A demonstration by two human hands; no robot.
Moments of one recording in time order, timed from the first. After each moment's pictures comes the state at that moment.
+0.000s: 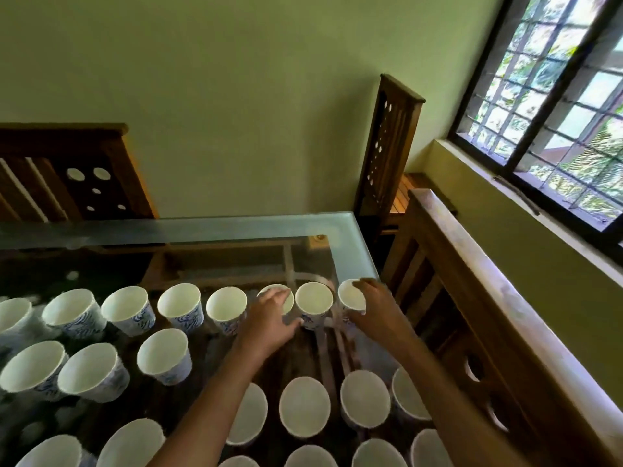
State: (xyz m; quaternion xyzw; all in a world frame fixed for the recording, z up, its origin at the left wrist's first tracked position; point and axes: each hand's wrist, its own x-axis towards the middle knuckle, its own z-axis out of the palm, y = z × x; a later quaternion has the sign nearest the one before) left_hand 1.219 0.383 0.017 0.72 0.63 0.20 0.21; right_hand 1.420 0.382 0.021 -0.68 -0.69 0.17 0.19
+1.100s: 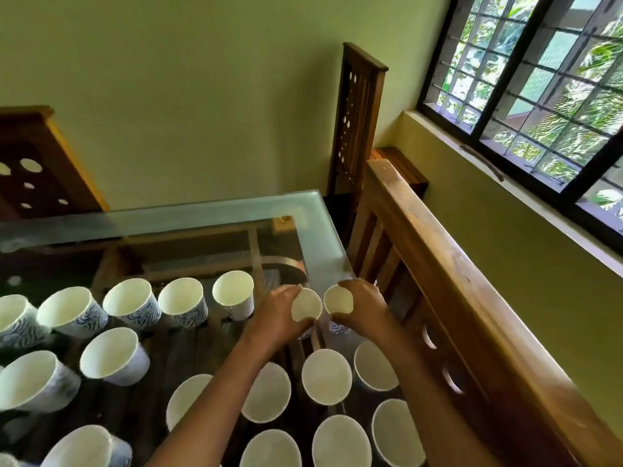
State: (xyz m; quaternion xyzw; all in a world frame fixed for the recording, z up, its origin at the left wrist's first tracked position) left_hand 1.296 0.378 0.011 0.76 0.57 0.15 0.26; right_hand 1.461 0.365 0.016 -0.71 -0.65 0.22 0.12
